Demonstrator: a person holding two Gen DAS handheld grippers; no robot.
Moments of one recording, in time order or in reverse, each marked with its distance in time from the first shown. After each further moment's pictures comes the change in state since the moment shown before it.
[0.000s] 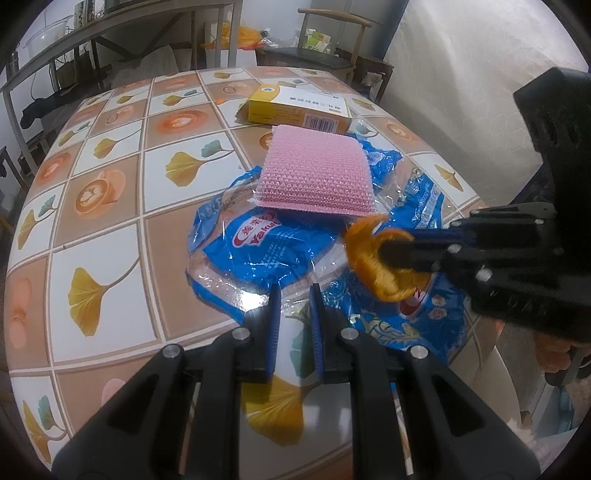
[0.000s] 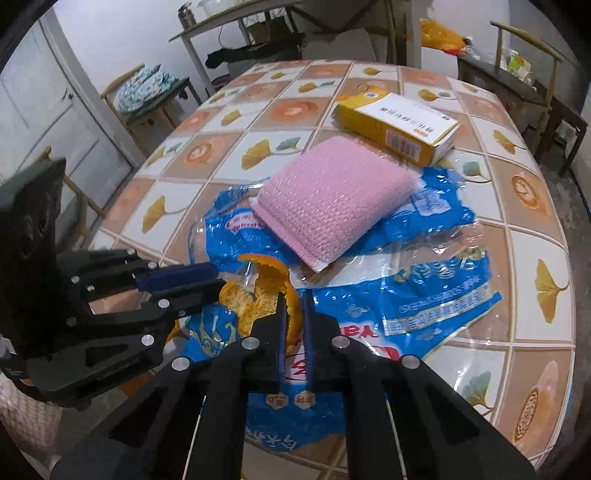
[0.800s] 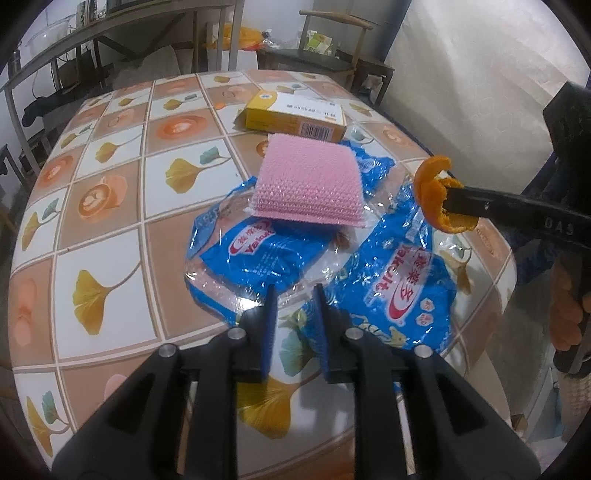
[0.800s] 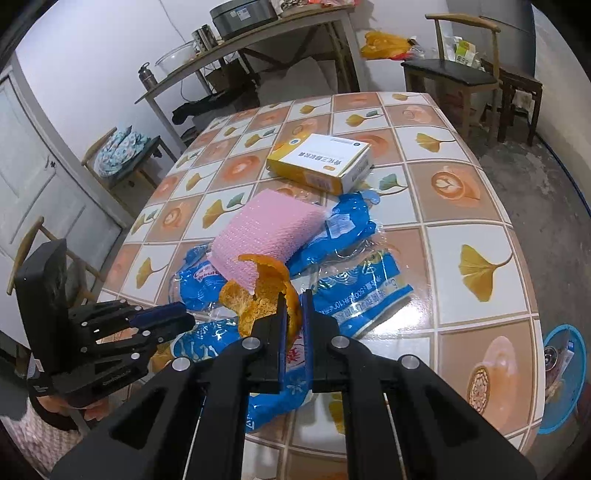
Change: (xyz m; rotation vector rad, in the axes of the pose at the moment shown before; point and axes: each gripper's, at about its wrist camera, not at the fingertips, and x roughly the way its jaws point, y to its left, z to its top) left arm -0.014 -0.005 0.002 -0.013 -0.015 -0.005; right arm -0.050 -0.052 -0.005 0.186 -0.140 -0.014
